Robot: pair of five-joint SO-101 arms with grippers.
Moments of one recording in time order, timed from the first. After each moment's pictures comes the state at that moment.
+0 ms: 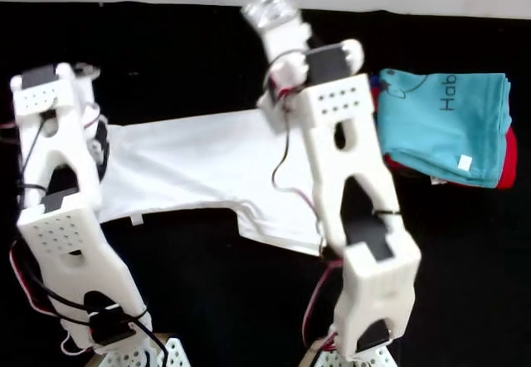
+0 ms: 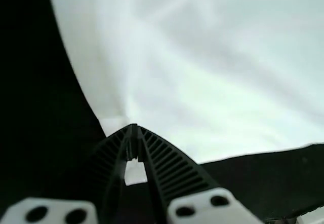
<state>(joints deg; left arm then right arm) -27.8 37.8 -25.3 91.6 -26.9 -26.6 18.6 -38.9 100.4 13.7</state>
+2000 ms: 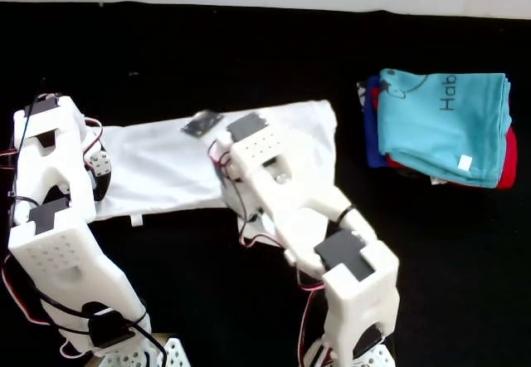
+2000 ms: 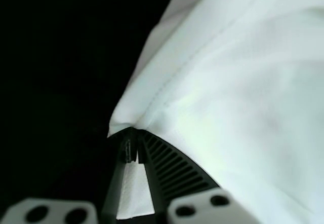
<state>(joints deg) -28.5 33.7 -3.9 70.4 -4.3 -40.9 18.9 -3.8 87.3 17.1</state>
